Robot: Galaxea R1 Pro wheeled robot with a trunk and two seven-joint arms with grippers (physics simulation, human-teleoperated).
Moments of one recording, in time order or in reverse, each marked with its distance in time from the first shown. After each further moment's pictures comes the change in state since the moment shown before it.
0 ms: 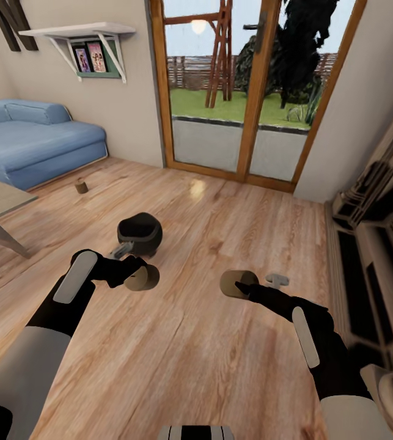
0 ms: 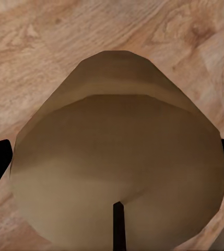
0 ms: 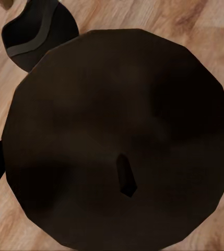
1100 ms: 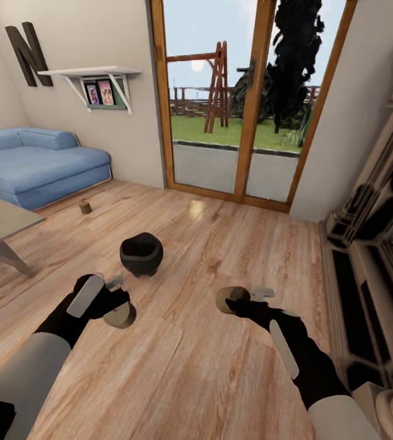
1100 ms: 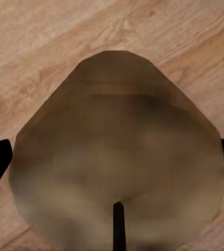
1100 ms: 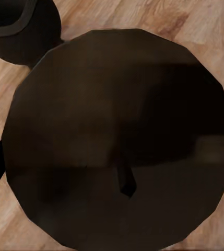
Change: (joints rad) left arm 0.018 0.016 -0.004 0.332 -0.271 0.002 -0.089; right arm 0.000 0.000 0.192 0.169 0.005 -0.142 -0.203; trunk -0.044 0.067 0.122
